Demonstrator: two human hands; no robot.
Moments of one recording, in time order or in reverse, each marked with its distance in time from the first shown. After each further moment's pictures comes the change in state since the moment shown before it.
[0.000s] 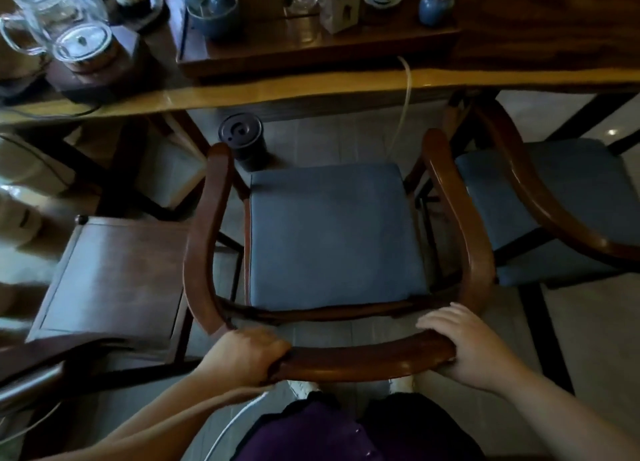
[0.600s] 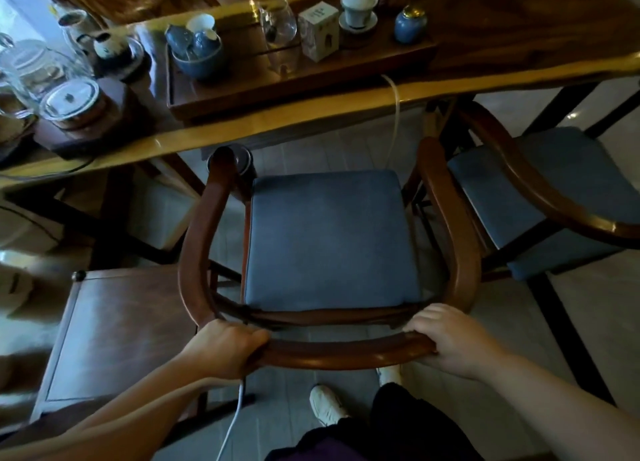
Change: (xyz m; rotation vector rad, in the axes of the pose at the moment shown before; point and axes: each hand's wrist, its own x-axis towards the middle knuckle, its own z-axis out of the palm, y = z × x) left_hand 0.003 -0.127 -0.036 0.077 -0.155 0.080; right_hand 0.068 -0.063 0.022 -0.072 -0.036 0.011
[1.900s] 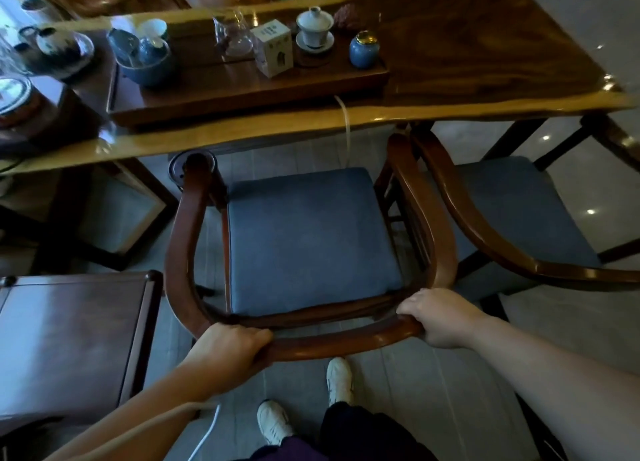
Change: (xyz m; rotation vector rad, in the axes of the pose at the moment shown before) left_hand 0.110 0.095 -0.016 -0.009 0.240 -0.010; right_hand -0.007 0.108 -0.106 -0.272 -0.352 0.101
